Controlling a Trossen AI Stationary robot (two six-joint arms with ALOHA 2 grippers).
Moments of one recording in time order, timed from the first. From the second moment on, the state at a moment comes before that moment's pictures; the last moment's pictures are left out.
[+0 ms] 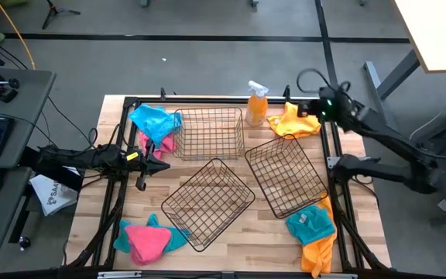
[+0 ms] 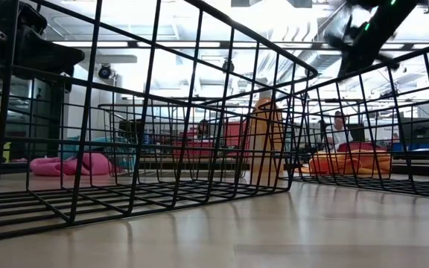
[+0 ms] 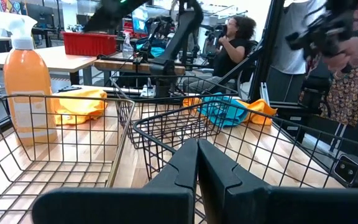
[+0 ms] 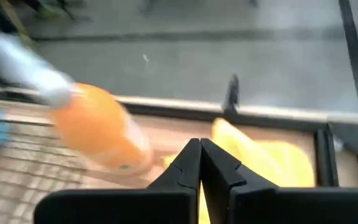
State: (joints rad) left arm -0.11 0.02 0.01 0.01 -0.06 -0.08; right arm -0.77 0.87 0.87 -0.69 0.28 0.56
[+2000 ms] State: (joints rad) left arm -0.11 0.02 0.01 0.01 -0.06 -0.08; right arm -1.02 1.49 1.02 -0.75 0.10 0.29
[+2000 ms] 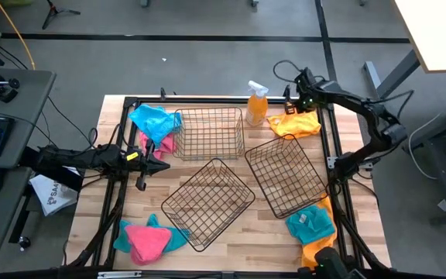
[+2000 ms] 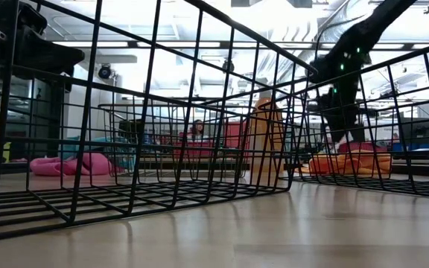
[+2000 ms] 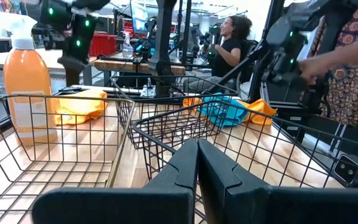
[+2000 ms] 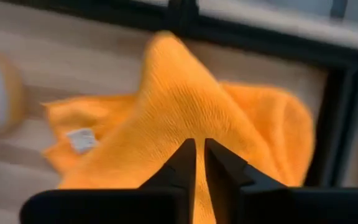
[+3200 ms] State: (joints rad) left arm -0.11 0.02 0.01 0.01 -0.06 -0.08; right arm -0.98 1.68 0.97 -0.90 0.16 0.17
